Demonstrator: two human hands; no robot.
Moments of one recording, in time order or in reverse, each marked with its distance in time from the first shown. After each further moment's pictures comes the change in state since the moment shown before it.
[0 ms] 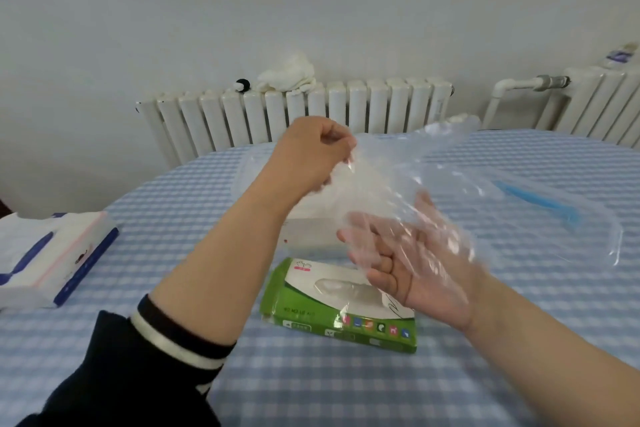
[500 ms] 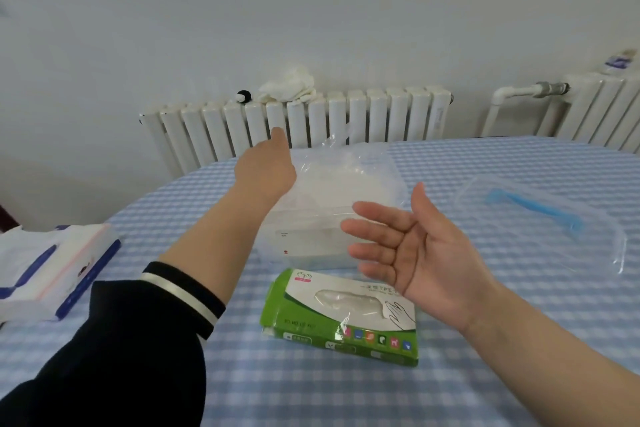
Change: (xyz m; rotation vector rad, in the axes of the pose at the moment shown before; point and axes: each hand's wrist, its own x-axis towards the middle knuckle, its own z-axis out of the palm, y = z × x) left_hand 0.056 -0.058 -0.021 0.906 0.123 -0.103; right_hand 0.000 -0.015 0.023 -0.132 0.021 -0.189
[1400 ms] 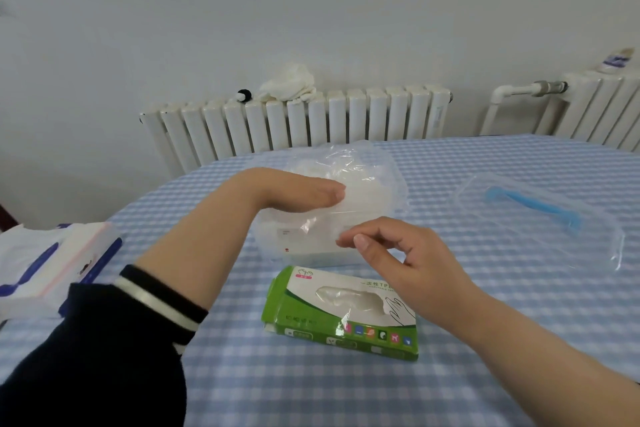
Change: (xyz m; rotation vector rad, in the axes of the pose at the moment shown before) left_hand -0.025 0.009 -0.020 -0.145 -0.869 0.385; right_hand -0.010 0.017 0.004 -1.190 0.088 -0.415
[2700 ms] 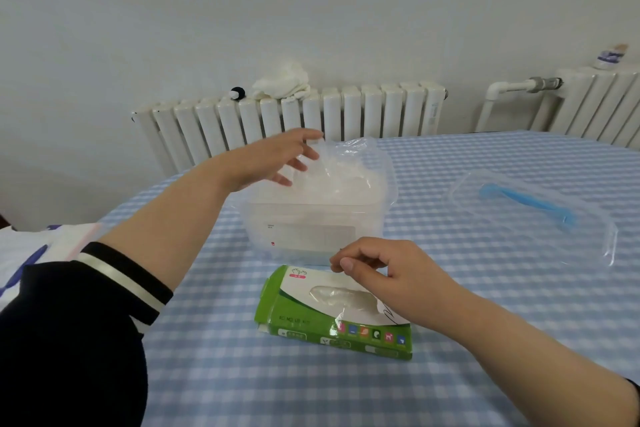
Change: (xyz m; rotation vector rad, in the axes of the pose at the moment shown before) left_hand 0.004 -0.025 -0.023 -0.503 0.377 0.145; right_hand 0.002 0.023 0.003 -0.120 -0.206 0.158
